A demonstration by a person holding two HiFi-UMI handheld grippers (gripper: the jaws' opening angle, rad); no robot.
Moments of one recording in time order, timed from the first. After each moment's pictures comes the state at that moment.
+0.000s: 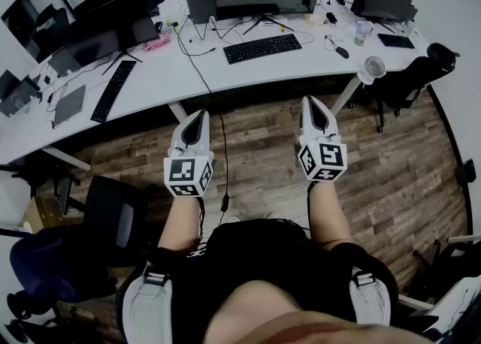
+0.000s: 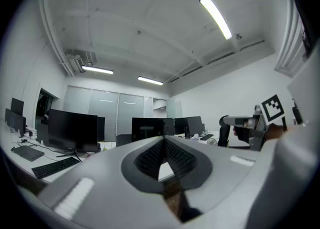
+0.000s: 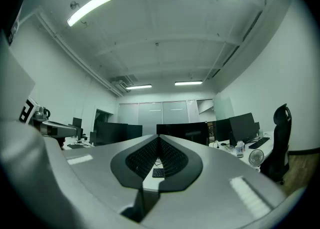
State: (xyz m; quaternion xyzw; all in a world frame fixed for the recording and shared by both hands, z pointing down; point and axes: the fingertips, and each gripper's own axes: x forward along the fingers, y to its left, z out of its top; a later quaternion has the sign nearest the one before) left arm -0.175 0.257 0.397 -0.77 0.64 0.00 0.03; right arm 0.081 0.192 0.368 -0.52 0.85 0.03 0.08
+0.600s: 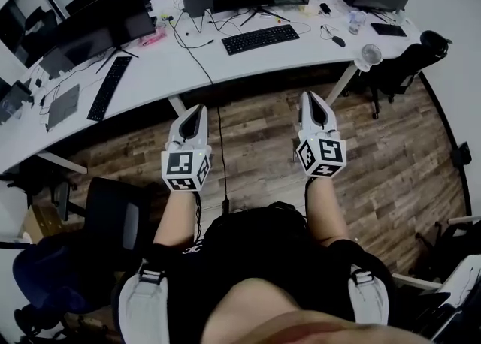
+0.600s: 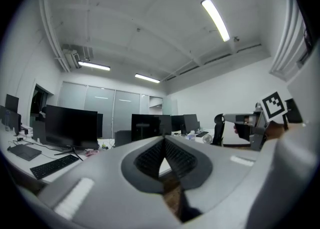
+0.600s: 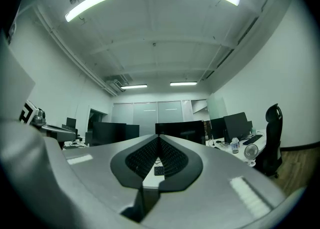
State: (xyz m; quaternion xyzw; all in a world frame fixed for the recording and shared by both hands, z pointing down) left arm -0.224 0.275 0.415 -0.79 0.61 -0.01 0.03; right arm 0.038 0.227 0.380 -0.56 0.83 0.03 0.09
